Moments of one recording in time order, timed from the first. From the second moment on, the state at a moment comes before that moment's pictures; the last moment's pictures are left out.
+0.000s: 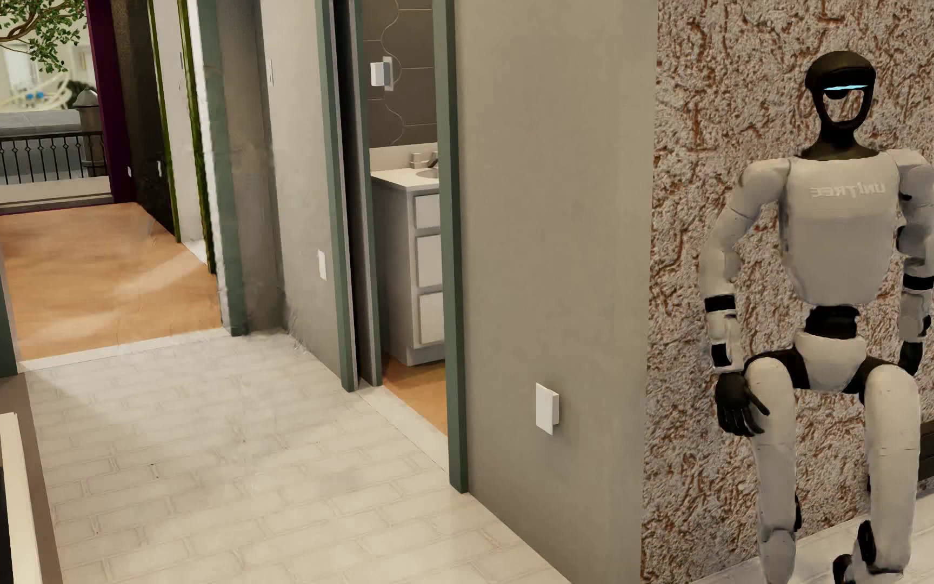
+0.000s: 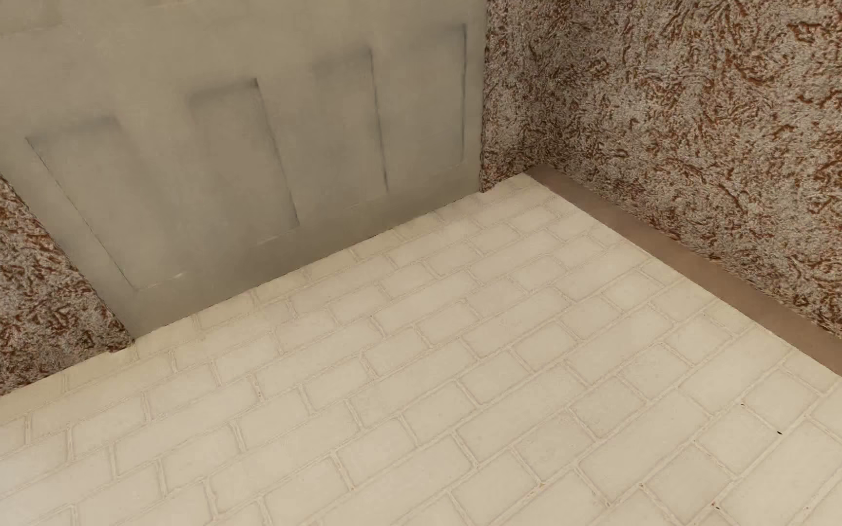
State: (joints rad) body -0.24 0.07 0.12 0.08 0.19 0.12 0.00 0.00 0.04 1.13 0.40 0.51 0.20 -0.06 -0.14 0.39 -0.49 0.00 0.00 -0.88 0.73 1.08 0.80 0.00 0.00 0.00 0.00 0.00 0.00
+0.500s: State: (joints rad) body -0.12 -0.26 -0.04 0.05 0.11 0.04 0.00 0.00 0.02 0.58 1.19 0.34 0.34 0.01 0.22 0.48 -0.51 0.00 0.00 -0.55 1.01 0.96 0.95 0.00 0.00 0.00 0.00 0.00 0.00
